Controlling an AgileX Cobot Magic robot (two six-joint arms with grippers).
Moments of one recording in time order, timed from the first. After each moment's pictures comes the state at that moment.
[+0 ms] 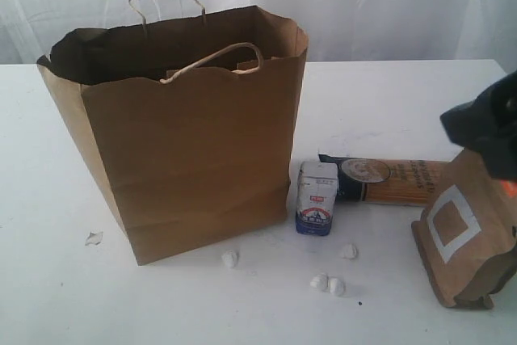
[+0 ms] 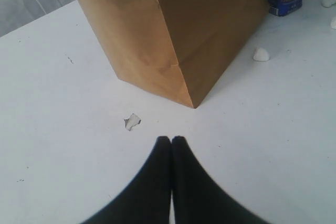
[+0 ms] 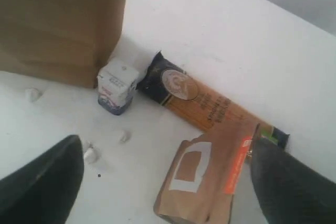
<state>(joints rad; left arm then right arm) -0.56 0.00 0.02 0.00 0.39 0.23 0.88 0.85 -1.01 -0.51 1.09 0.40</state>
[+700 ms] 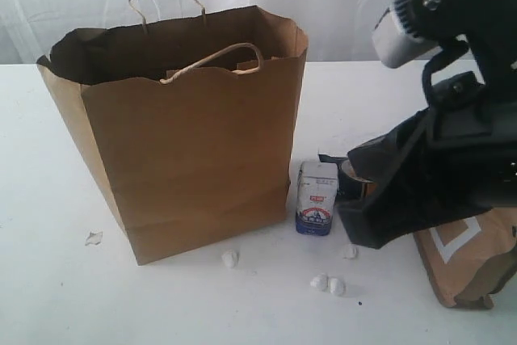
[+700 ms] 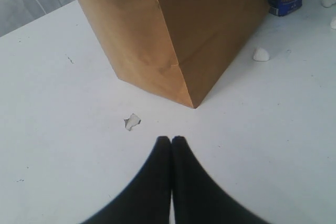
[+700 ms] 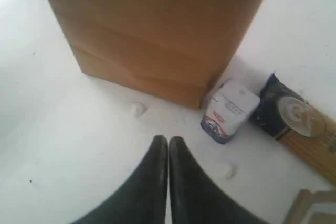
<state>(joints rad) -0.56 0.00 0.02 0.00 0.39 0.23 0.88 0.94 -0.86 -0.25 0.72 0.32</state>
